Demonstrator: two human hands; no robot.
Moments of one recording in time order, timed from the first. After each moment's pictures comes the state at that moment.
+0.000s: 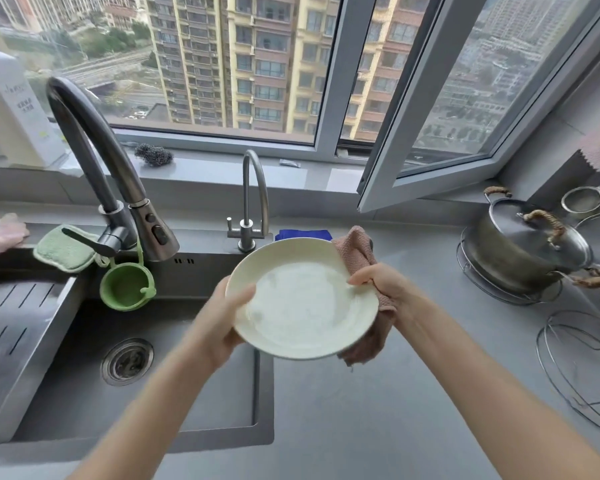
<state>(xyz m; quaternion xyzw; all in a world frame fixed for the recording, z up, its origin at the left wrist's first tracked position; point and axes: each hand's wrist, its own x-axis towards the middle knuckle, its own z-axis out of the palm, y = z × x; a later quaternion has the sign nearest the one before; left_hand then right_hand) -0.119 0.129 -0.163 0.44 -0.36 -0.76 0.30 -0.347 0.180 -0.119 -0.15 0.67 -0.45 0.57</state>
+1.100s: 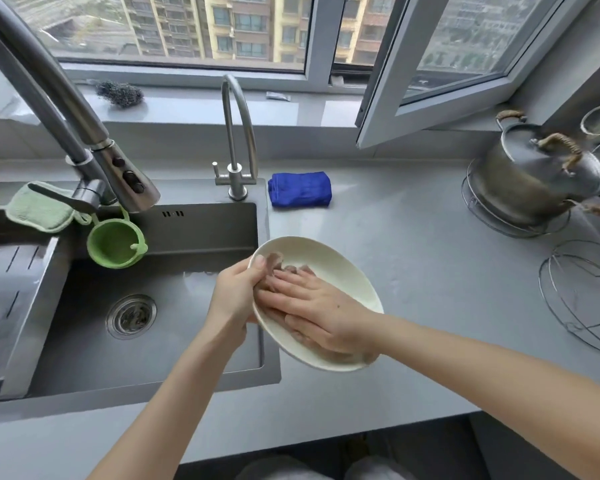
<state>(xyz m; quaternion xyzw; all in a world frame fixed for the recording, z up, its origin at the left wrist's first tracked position) -0.133 0.165 -0.179 0.48 -0.45 -0.69 0.29 -0.284 0.232 -0.199 -0.83 0.51 -0.12 0.21</state>
